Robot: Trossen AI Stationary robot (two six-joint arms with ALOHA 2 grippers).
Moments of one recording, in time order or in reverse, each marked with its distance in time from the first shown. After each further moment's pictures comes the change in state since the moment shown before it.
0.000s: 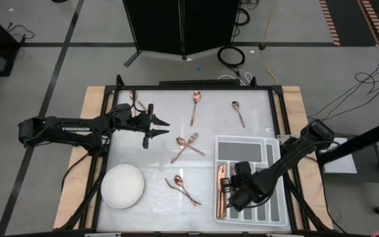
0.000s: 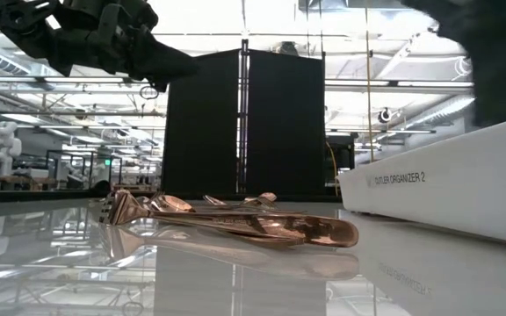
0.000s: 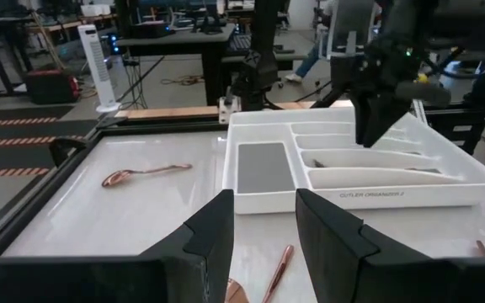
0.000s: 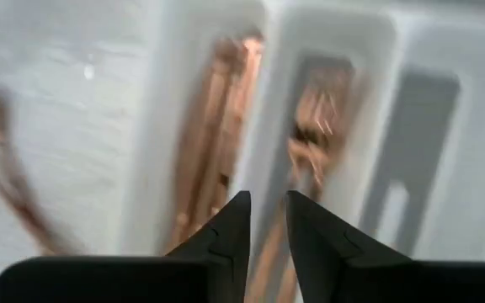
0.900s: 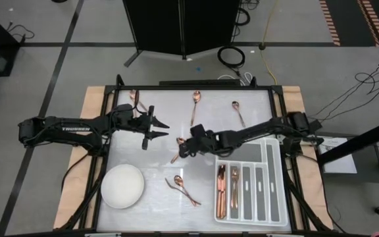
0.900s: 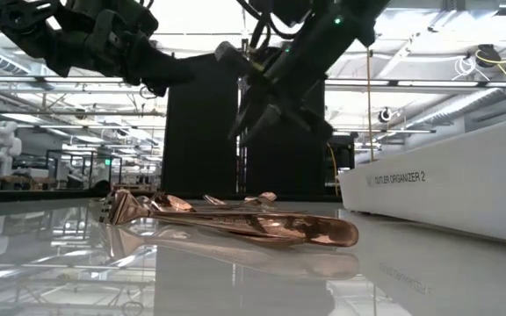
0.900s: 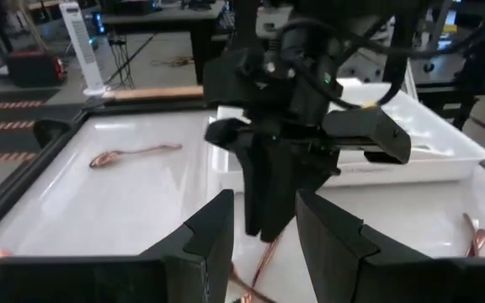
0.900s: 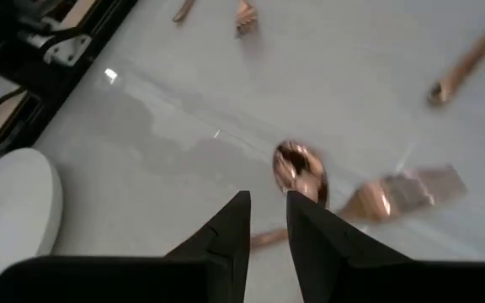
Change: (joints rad) left arm 0.003 0.000 0.000 -0.072 0.027 0.025; right arm -0.561 0.163 0.000 0.869 0.080 -1.062
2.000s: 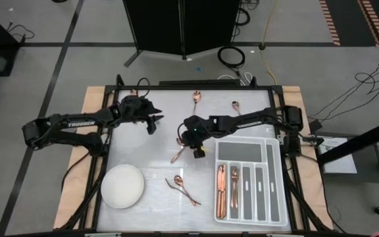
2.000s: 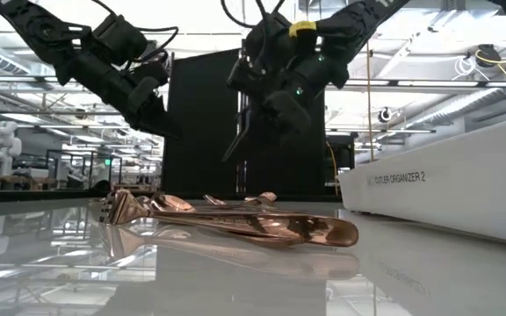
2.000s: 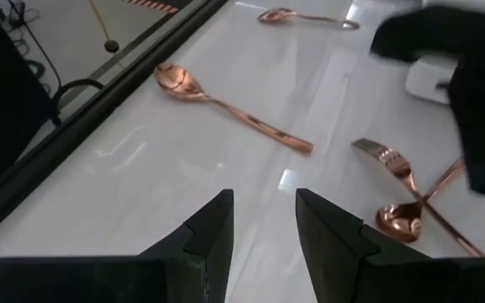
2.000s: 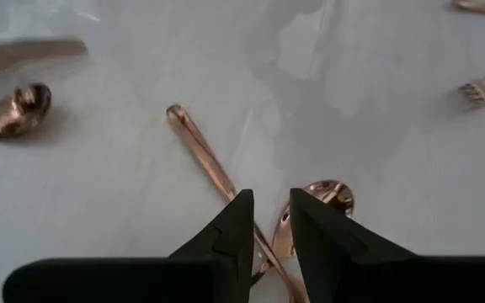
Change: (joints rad) left arm 0.215 0.094 0.059 -0.284 -0.270 -0.075; right arm -0.198 0.062 0.000 0.055 -0.612 -1.390
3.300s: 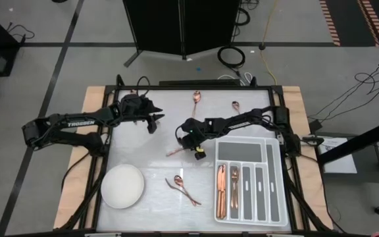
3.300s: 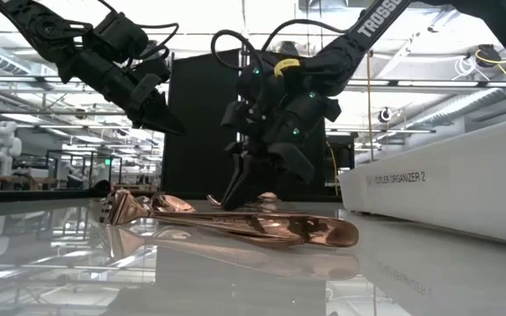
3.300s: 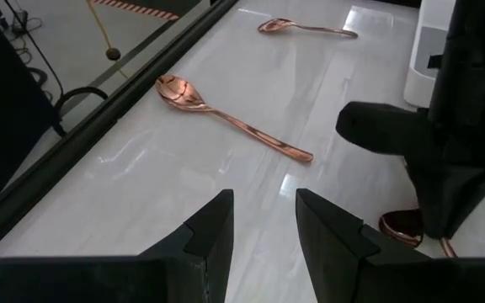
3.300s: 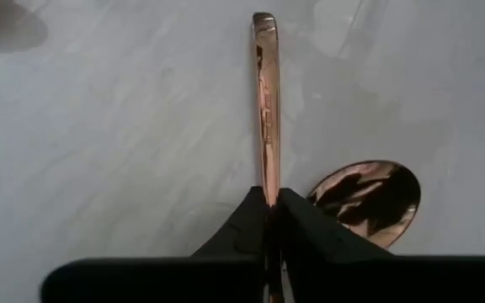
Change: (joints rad) left arm 0.000 0.000 0.017 0.000 0.001 0.006; right arm -0.042 0.142 0.000 0.025 -0.052 -0.171
